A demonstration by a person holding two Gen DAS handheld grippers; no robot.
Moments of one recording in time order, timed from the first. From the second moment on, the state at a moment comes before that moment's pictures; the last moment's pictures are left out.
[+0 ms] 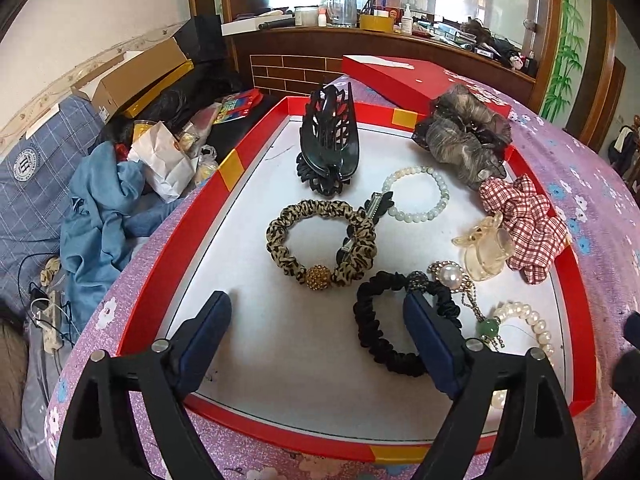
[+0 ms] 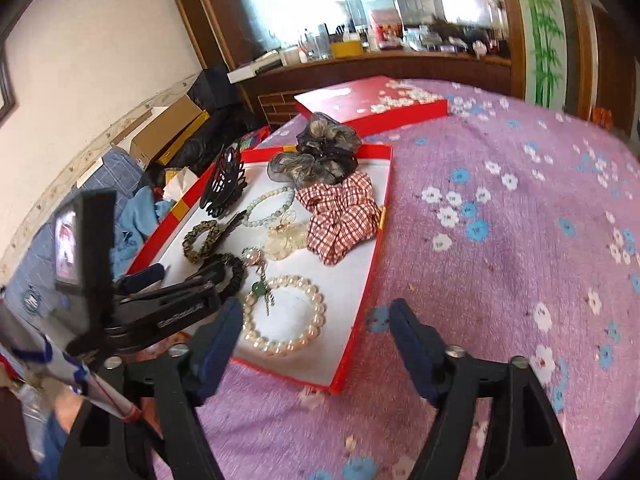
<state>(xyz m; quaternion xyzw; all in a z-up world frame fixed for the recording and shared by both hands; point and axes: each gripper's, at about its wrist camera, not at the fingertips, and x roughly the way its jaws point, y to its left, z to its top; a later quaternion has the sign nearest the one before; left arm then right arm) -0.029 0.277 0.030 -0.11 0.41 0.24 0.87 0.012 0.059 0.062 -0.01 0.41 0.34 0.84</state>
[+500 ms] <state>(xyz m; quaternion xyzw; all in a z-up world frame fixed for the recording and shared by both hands) -0.112 0.256 0.076 -0.12 0.37 0.25 0.89 -0.066 -0.010 0.077 -0.01 0.41 0.26 0.87</state>
